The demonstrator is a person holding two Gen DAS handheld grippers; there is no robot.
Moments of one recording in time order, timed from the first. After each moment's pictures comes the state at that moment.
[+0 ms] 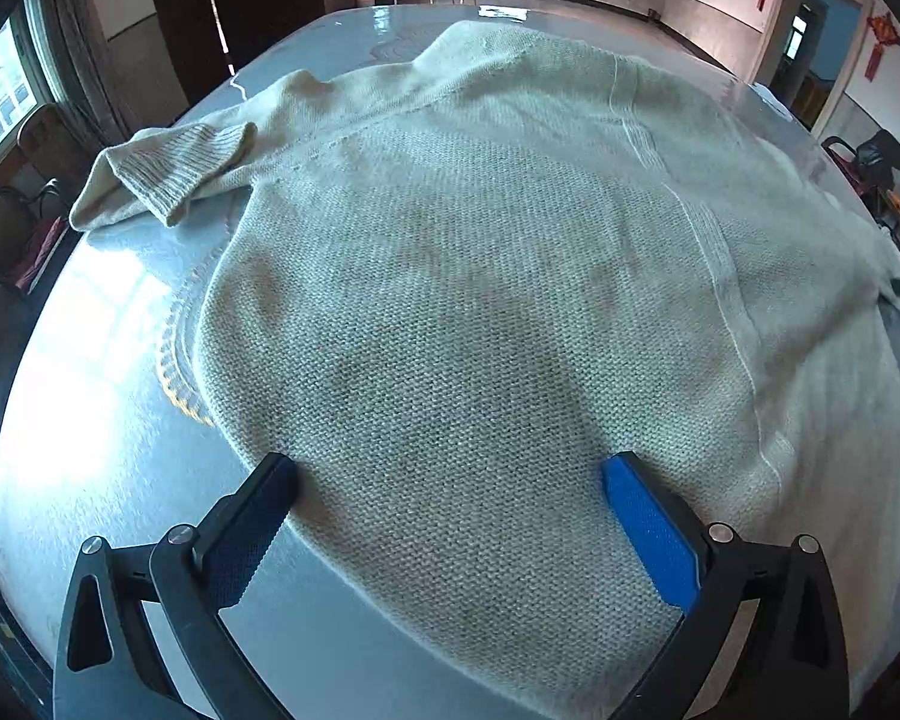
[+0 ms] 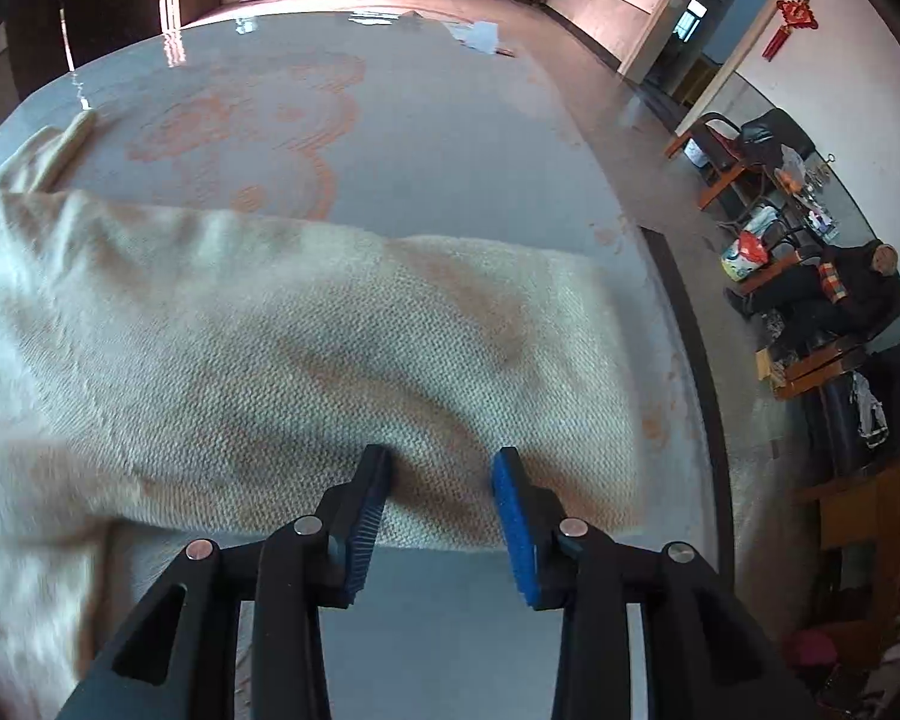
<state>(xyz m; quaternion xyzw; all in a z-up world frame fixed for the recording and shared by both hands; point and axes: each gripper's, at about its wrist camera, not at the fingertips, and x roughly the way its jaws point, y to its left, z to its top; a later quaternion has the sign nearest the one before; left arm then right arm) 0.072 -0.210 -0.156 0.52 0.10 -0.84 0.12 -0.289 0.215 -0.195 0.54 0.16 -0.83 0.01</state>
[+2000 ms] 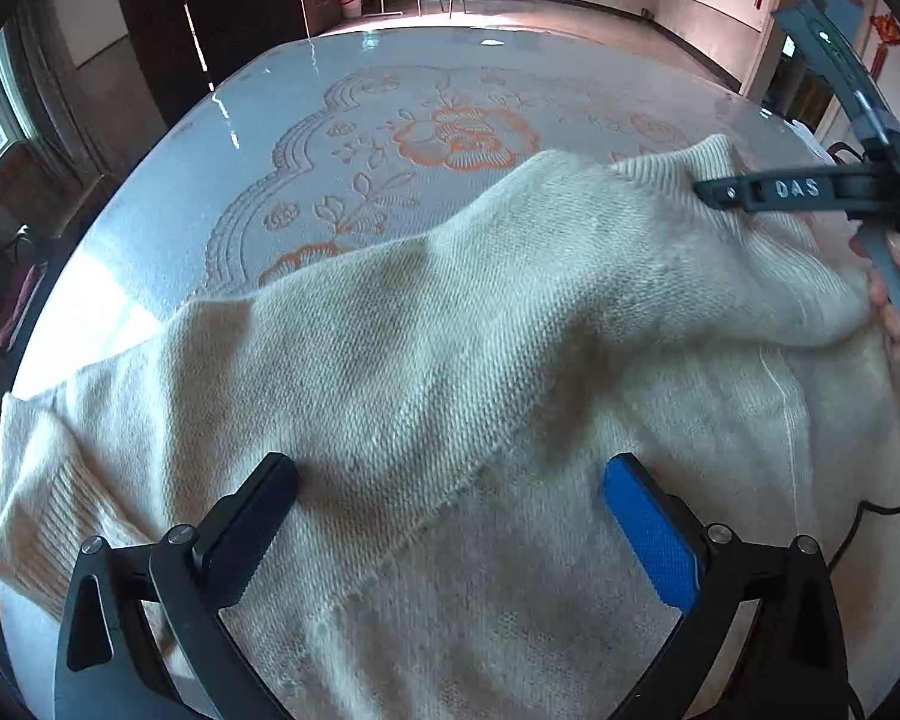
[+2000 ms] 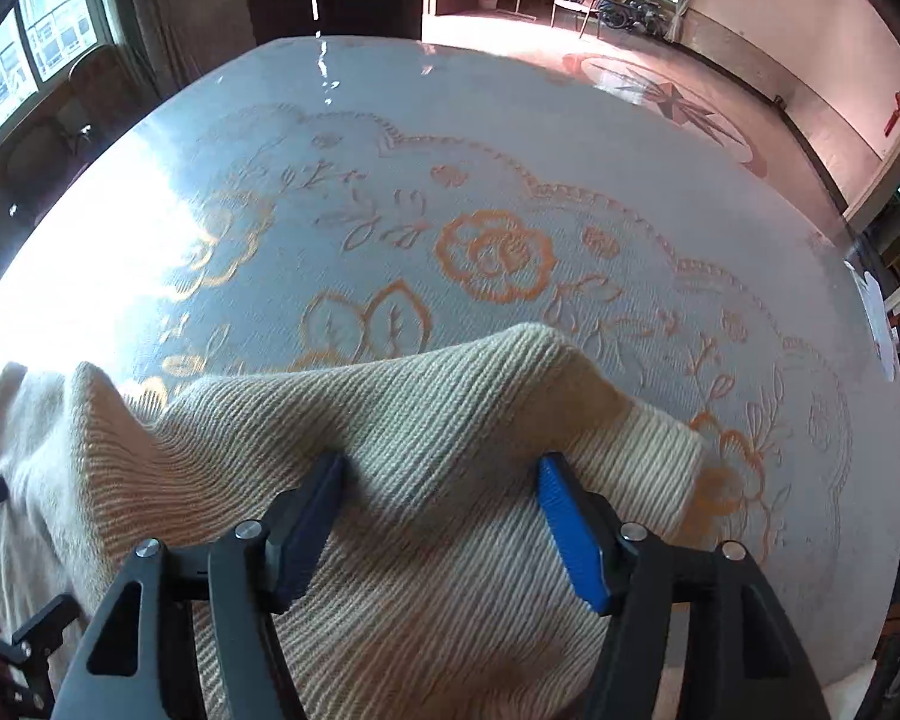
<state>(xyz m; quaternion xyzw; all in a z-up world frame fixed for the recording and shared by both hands) -0.136 -0.278 -0.157 0.51 0.09 -0.84 0.15 -0.389 -0.130 -0.208 0.48 0.21 -0.80 0.28</state>
